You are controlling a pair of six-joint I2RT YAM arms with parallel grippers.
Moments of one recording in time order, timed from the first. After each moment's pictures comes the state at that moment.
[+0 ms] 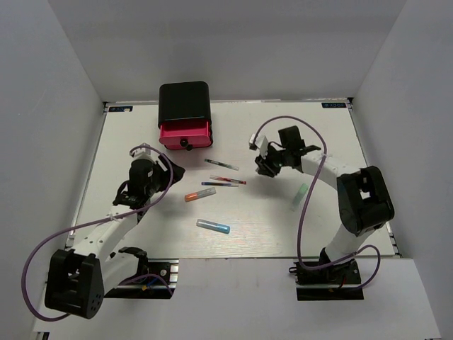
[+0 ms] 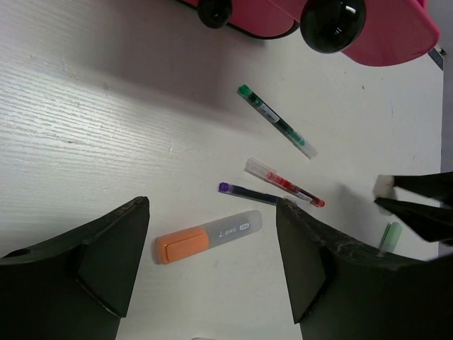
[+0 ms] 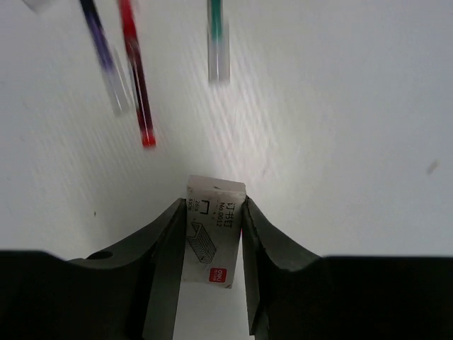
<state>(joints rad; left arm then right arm) -0.24 1.03 0.49 0.04 0.03 -0.71 0.39 1.70 1.03 -0.25 -0.50 -0.67</state>
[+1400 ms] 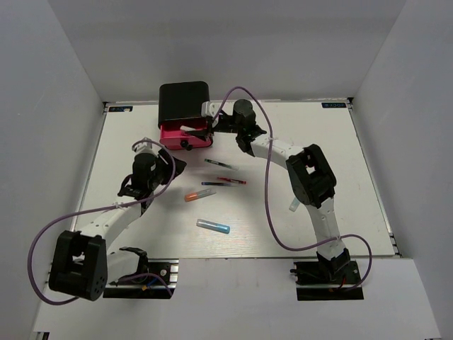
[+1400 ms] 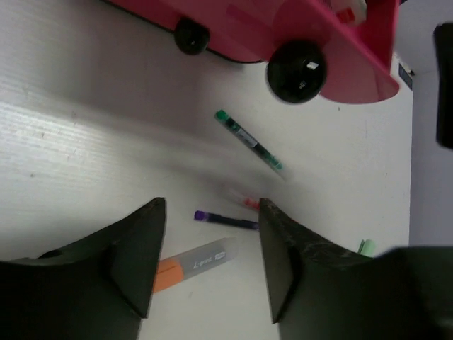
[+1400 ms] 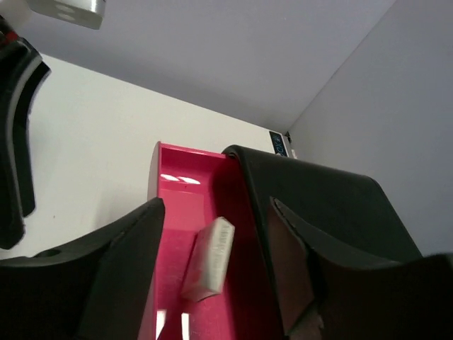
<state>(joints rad) -0.24 1.16 0.53 0.17 0.06 -0.78 0.64 2.21 1.68 0.67 -0.89 -0.38</state>
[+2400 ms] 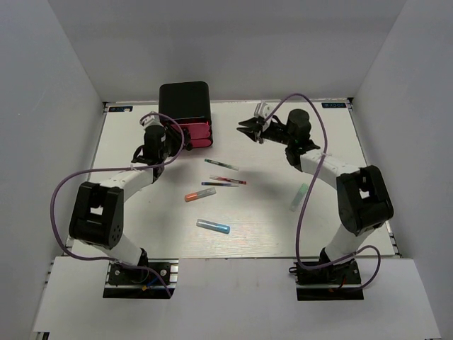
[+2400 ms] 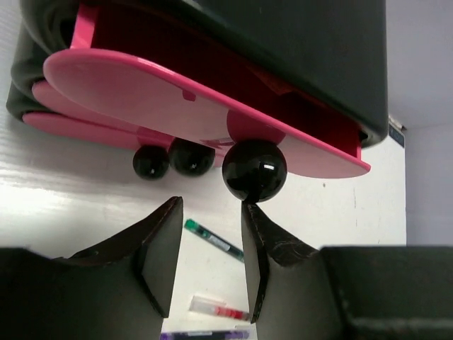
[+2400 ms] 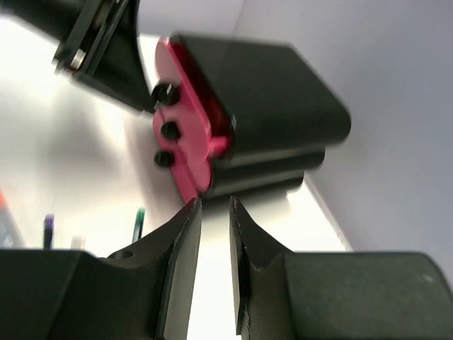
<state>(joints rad) -0.23 1.55 0.86 0.29 -0.01 -0.77 0.41 1.73 1.11 0.67 -0.82 -0.34</state>
